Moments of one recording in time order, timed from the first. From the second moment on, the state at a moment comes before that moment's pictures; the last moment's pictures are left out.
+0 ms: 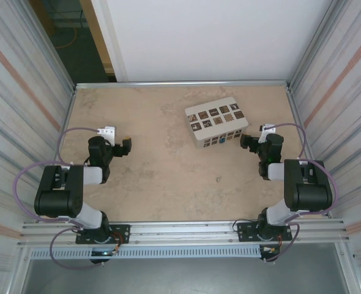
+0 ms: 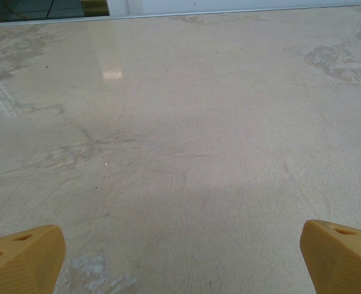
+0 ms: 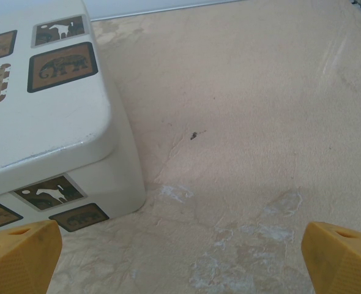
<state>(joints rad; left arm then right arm) -0.01 1.51 0.40 0.70 0.07 0.06 -0.06 1.54 0.40 0.71 -0.05 0.10</state>
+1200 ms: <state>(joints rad) -0.26 1.20 0.62 0.13 0.10 -0.47 -0.29 1.25 0.70 -0.04 -0.29 0.30</state>
